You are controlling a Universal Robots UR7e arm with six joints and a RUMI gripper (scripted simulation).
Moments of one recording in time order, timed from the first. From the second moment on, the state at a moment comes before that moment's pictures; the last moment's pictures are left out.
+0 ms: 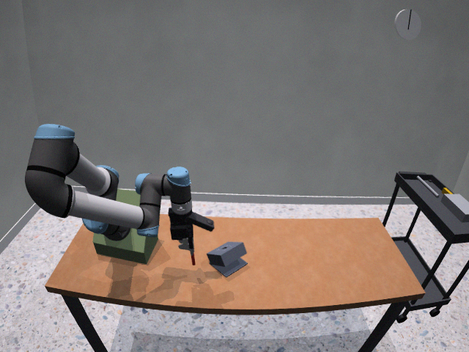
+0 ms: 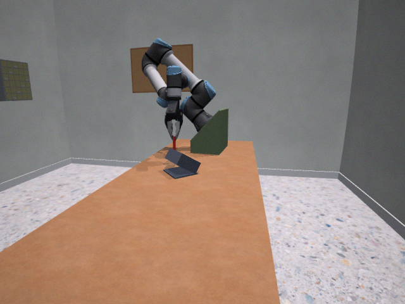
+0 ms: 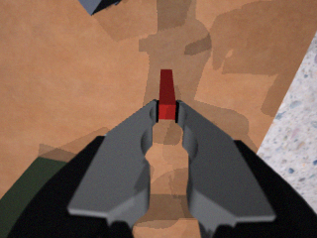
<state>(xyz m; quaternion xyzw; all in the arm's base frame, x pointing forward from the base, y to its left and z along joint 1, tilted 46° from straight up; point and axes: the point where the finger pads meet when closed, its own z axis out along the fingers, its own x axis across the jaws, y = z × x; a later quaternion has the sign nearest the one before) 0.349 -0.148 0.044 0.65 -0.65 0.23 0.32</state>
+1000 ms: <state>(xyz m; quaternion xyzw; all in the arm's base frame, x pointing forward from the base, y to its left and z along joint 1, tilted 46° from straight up) 0.370 -0.134 0.047 0.67 -0.62 0.24 0.34</state>
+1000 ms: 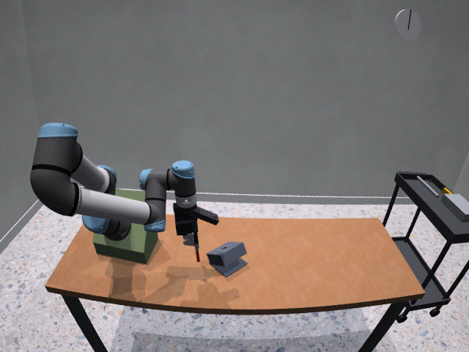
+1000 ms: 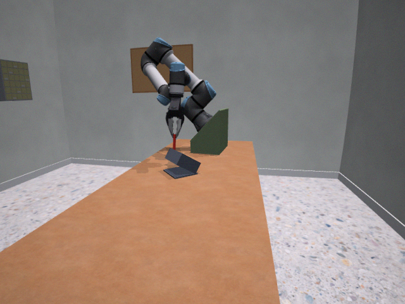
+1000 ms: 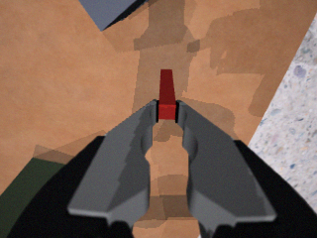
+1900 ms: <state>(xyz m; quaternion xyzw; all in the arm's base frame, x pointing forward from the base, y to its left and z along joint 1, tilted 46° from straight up) 0.384 -0.116 0.037 0.69 -0.57 0.24 0.37</state>
